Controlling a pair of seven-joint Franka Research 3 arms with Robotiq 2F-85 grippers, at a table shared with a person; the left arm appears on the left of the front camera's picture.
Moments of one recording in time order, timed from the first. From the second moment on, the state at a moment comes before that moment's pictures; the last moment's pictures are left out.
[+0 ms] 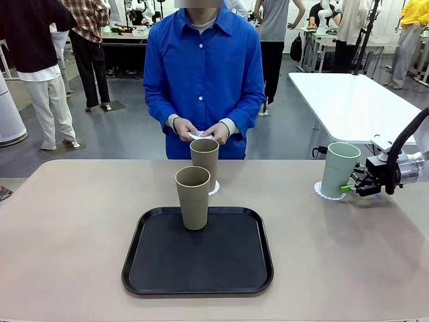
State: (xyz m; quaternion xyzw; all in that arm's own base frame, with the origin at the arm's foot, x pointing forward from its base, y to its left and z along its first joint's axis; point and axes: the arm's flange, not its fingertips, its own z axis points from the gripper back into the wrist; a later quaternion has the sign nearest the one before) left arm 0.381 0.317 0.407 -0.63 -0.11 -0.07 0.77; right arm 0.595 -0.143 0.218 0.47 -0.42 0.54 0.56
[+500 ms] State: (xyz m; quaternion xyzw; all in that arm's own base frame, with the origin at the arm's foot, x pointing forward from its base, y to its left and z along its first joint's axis) left arm 0.381 0.317 0.407 -0.63 -0.11 -0.07 0.77; right arm 0.596 -0.159 0.223 0.46 -0.43 0.54 0.56
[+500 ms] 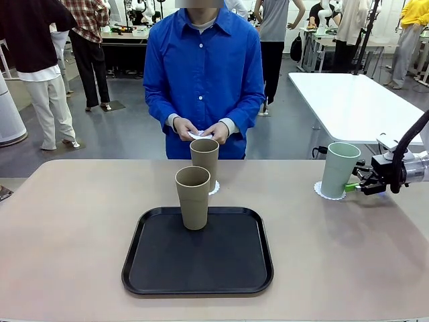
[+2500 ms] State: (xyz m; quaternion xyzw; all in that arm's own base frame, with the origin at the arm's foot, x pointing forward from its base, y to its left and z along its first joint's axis) left arm 0.381 0.316 0.407 -0.63 -0.11 -0.07 0.77; right arm 0.414 -0.023 0.483 0.09 -0.23 0.33 0.91
